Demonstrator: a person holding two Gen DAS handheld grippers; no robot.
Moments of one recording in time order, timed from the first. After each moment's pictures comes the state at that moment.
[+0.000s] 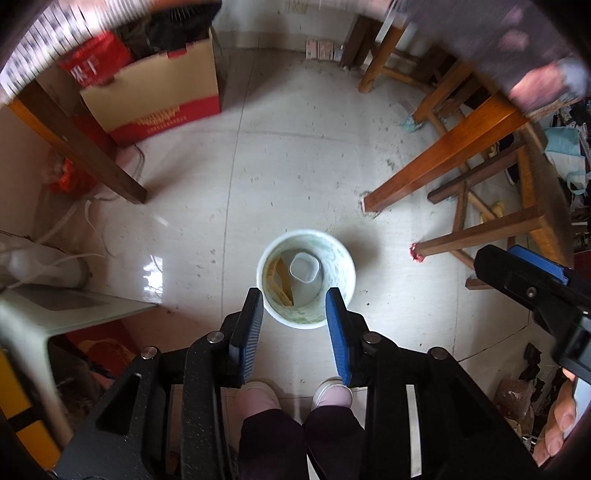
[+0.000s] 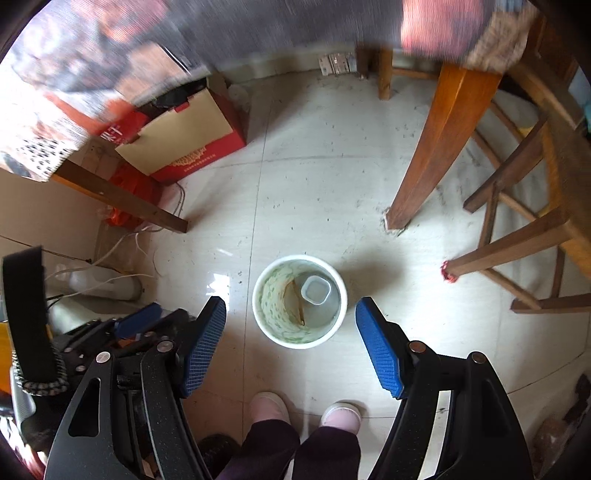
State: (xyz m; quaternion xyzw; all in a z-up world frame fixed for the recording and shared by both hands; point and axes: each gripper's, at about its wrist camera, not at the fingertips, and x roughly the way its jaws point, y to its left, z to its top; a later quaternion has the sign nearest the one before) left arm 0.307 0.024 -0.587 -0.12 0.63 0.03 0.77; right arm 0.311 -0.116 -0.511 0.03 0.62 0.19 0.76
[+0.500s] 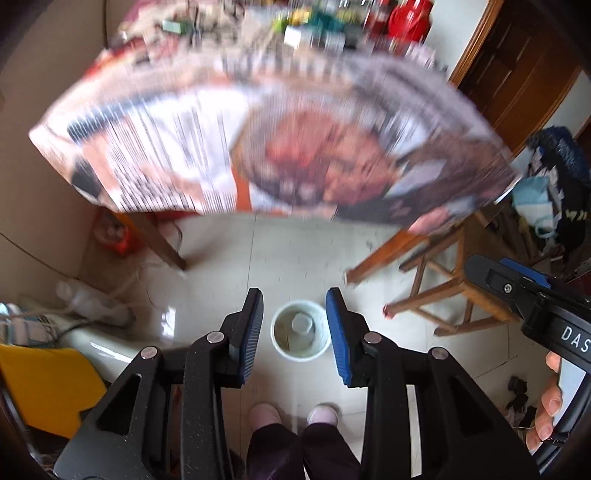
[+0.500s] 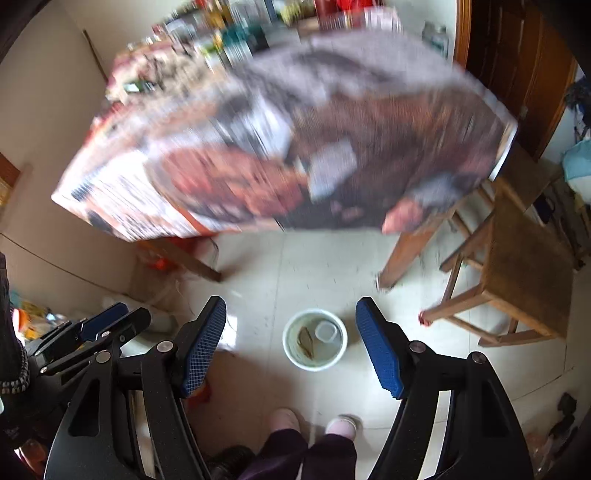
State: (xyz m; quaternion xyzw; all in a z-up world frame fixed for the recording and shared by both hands) left arm 0.282 0.043 -0.321 -0.11 0.52 0.06 0.85; right arm 0.298 -0.115 -0.293 0.03 0.54 0.19 0.82
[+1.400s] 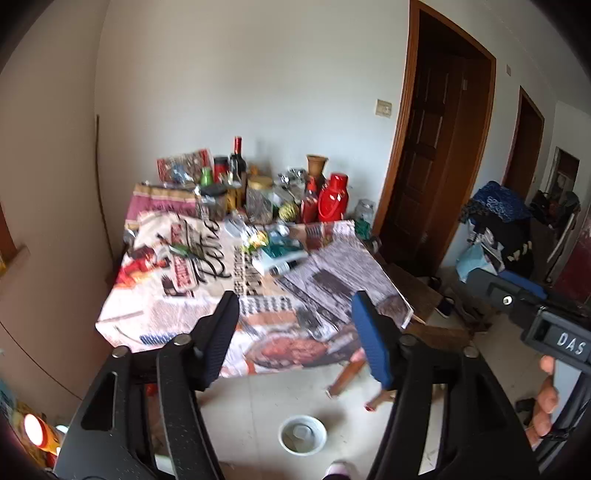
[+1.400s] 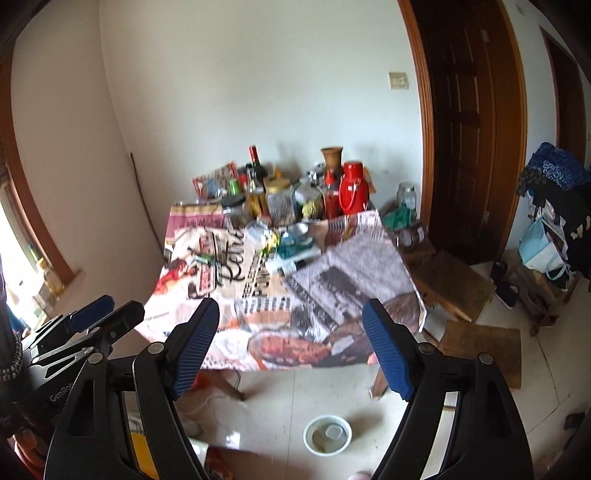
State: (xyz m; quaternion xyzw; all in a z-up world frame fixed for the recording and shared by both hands) left arm 0.219 0.062 -0.042 -0.04 0.28 -0.01 0.96; right arm 0.227 -0.120 -0.039 0.07 0.31 0.15 0.94
